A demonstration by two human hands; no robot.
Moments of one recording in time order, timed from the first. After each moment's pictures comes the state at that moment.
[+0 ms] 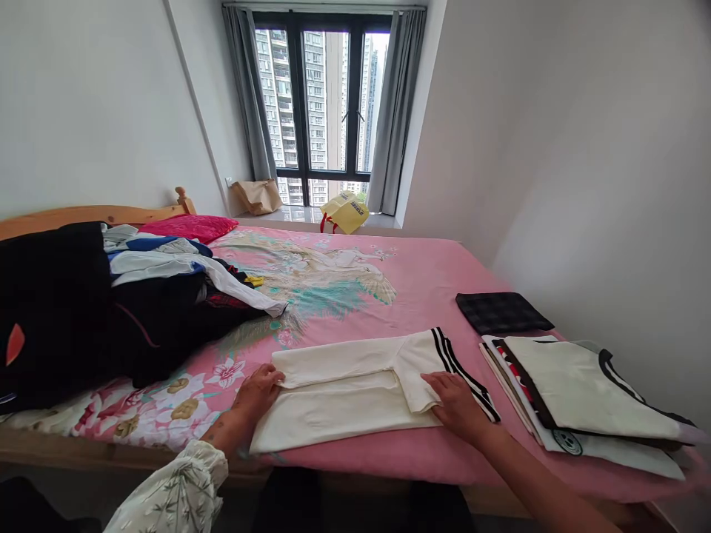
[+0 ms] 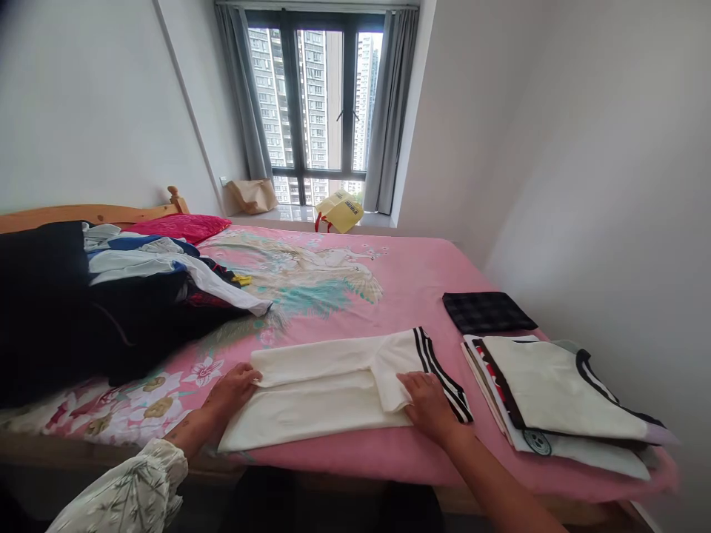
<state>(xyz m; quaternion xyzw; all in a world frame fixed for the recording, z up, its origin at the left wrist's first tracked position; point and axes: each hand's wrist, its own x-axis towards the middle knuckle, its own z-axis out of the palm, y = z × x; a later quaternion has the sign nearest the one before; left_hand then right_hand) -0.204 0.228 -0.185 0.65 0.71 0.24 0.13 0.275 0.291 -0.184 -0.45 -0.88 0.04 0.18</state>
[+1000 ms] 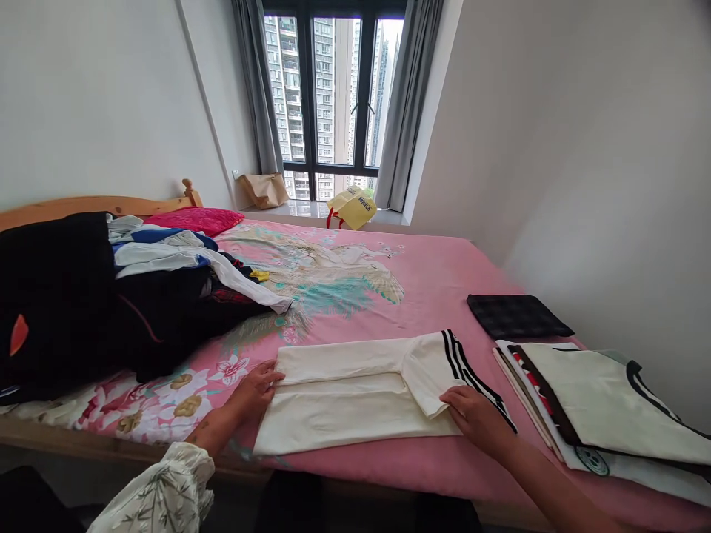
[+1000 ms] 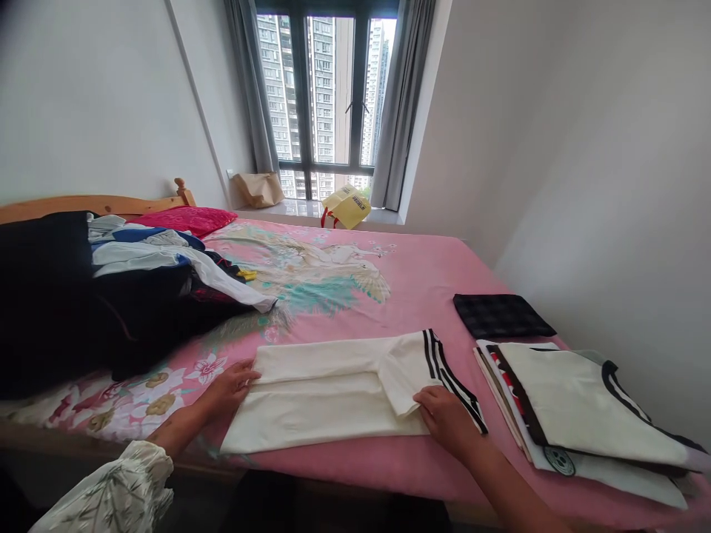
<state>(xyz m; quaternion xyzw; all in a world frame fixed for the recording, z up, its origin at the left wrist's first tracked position) -0.230 0.233 -0.189 0.70 0.68 0.20 0.09 0.285 0.299 -0.182 -0.44 -0.88 0.10 0.15</state>
